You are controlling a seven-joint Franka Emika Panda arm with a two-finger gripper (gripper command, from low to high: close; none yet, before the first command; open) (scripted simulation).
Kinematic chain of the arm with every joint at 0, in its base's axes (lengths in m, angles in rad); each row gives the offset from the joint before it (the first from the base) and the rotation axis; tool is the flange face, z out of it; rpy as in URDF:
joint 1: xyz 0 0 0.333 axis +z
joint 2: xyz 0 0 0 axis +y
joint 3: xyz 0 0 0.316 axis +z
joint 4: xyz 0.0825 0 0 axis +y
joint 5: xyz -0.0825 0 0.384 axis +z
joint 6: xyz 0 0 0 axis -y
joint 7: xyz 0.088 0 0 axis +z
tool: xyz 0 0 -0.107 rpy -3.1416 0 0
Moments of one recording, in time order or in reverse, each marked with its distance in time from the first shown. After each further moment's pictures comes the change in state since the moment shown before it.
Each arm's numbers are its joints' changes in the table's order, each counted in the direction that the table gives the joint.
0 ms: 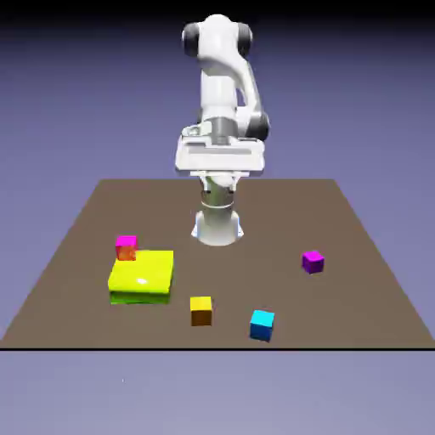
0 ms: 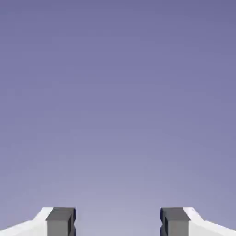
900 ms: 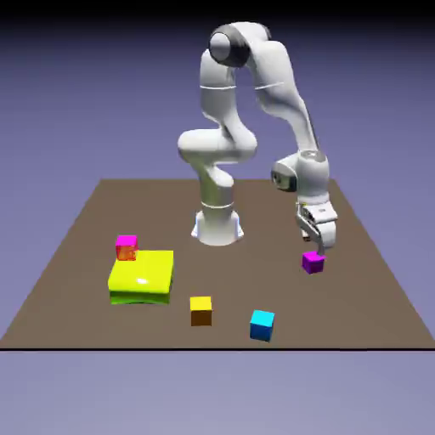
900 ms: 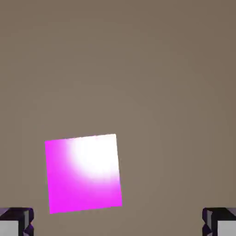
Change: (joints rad) arm 0.056 0.599 0.858 0.055 0.212 -0.071 1.072
